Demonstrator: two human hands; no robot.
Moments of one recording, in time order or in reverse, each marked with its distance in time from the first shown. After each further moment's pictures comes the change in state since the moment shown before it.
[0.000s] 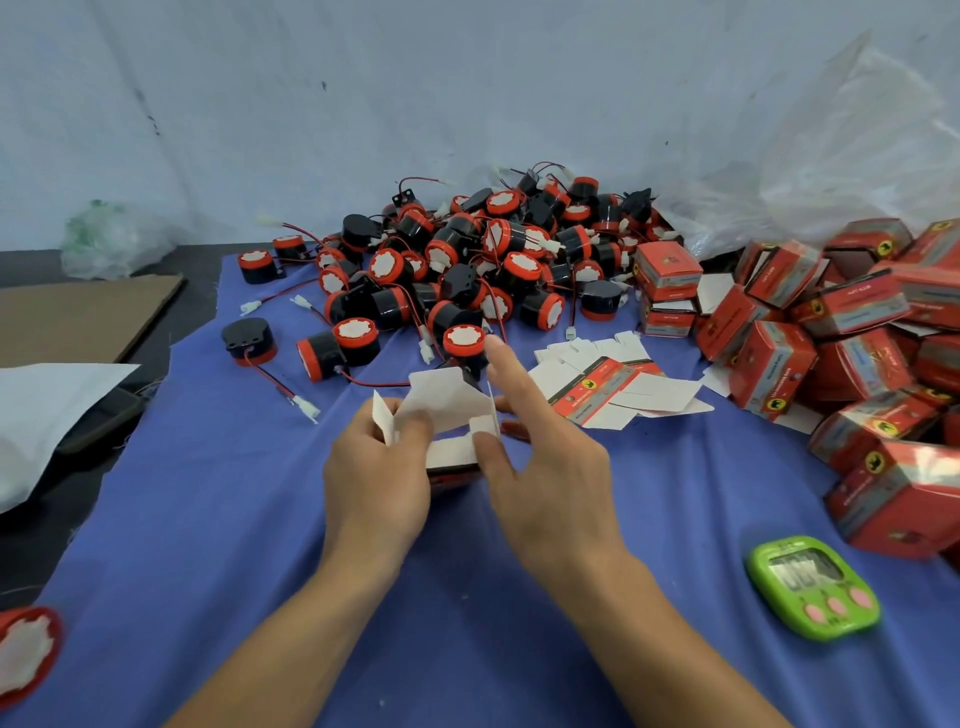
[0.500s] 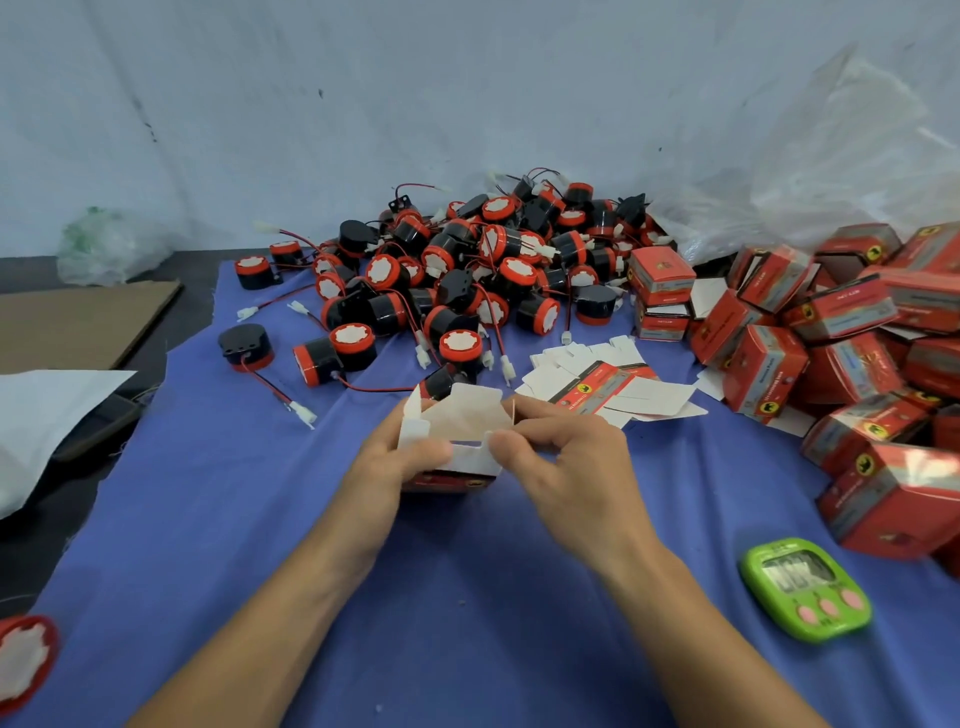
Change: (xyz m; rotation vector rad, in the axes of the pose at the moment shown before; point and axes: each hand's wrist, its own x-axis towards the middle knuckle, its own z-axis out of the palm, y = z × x) left_hand 0.008 -0.005 -0.011 -0.222 -0.557 0.042; right_hand 0.013 0.013 -0.024 0.089 -0.126 0.078
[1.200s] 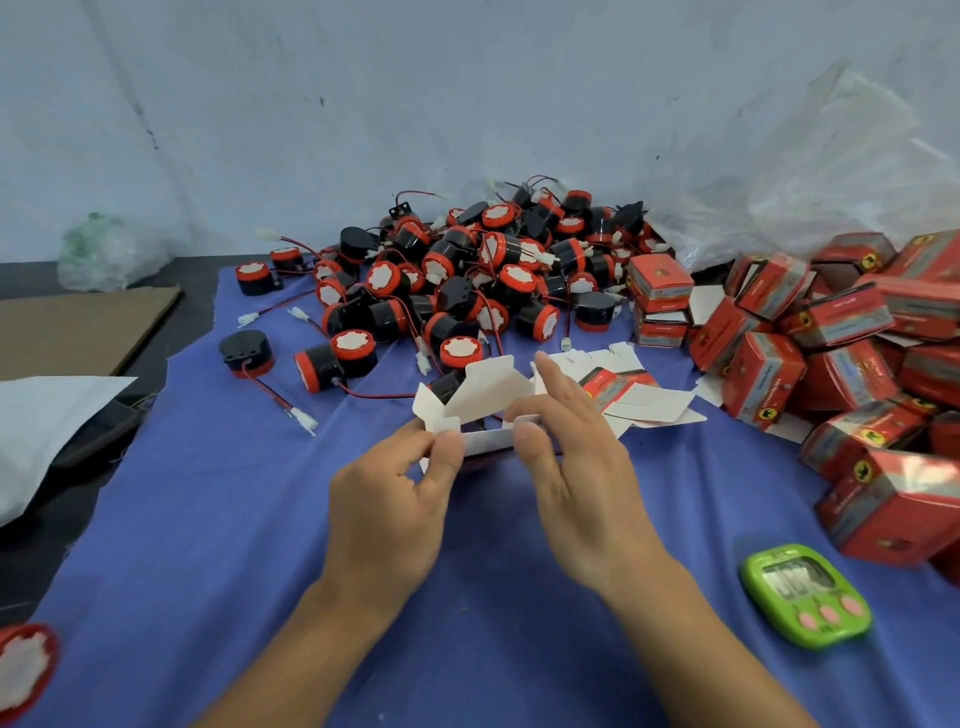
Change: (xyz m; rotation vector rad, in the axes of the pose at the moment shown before) left_hand -0.015 0.003 0.021 0.627 0.471 0.520; right_hand -0.004 0.007 -0.003 -0.101 0.047 -0.094
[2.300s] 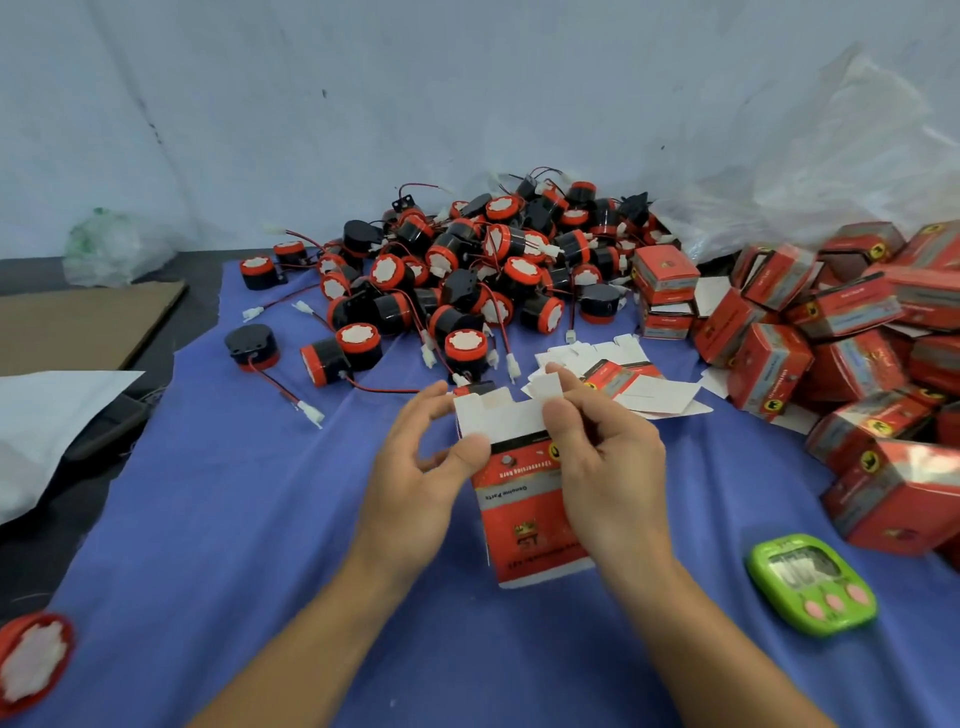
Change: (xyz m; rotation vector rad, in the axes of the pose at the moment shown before) left_hand 0.003 0.004 0.005 -0.567 -0.235 -0.357; right_hand -0.002 -0.002 0.004 0.338 0.288 0.220
